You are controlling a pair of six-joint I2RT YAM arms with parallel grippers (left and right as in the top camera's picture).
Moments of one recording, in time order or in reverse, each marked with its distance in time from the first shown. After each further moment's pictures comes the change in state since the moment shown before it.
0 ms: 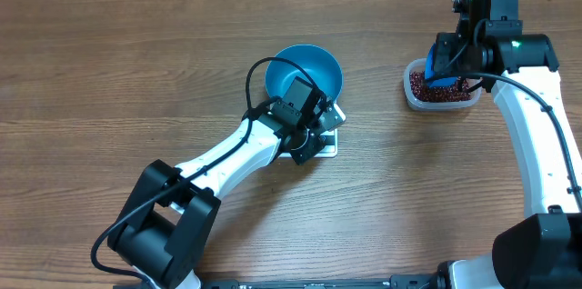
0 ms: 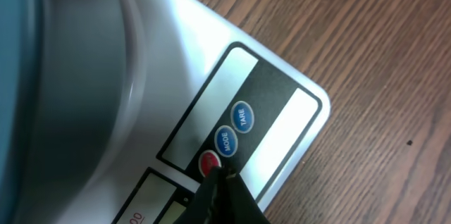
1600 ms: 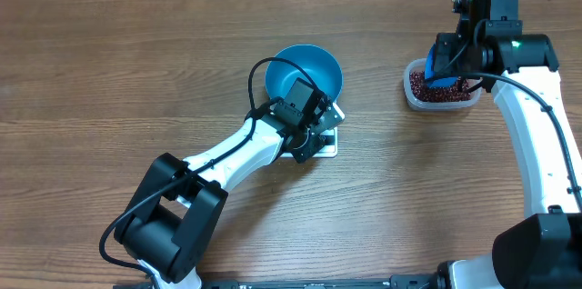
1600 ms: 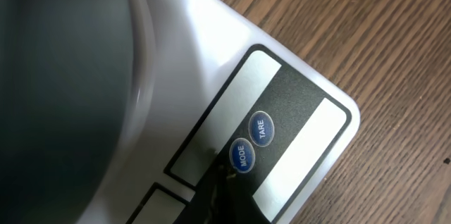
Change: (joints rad) left arm 0.000 0.036 -0.004 0.043 -0.024 -0.011; right arm 0.000 0.000 0.000 -0.004 0.000 0.001
